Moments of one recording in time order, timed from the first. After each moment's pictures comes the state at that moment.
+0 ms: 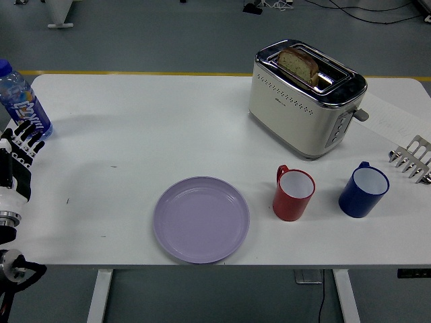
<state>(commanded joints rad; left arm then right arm) -0.10 0.15 -1.64 -1.20 0.95 0.04 -0.27 0.05 0.00 1.35 0.21 -0.86 -0.16 -0.19</state>
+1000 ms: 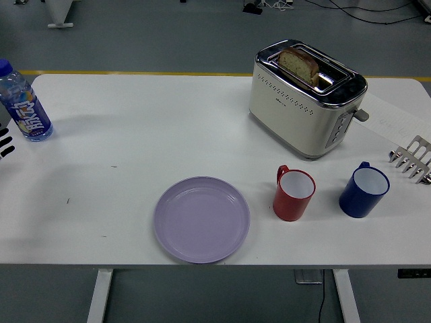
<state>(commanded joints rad) -0.08 0.30 -1.77 -1.17 0.92 -0.19 -0.07 0.06 0.00 1.33 0.21 -0.84 -0.17 -0.19</state>
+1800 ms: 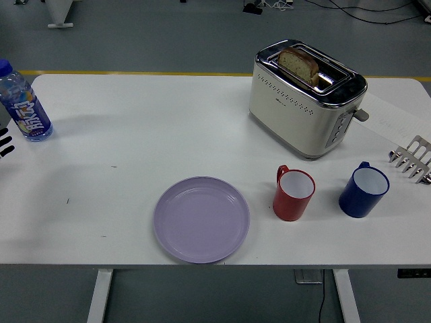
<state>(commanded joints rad) -0.07 0.30 -1.78 -1.19 0.93 -0.19 -0.08 0.07 0.00 1.34 0.21 -0.85 -0.17 -0.20</state>
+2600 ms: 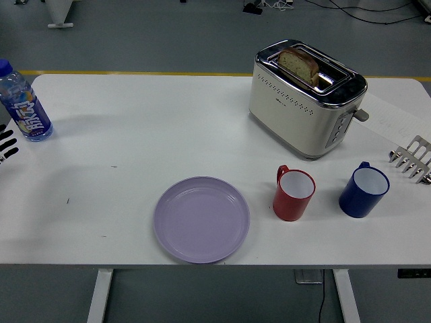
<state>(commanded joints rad) -0.07 0.30 -1.77 -1.19 0.94 -0.20 -0.07 0.06 0.00 1.34 0.22 -0.85 -0.18 -0.21</state>
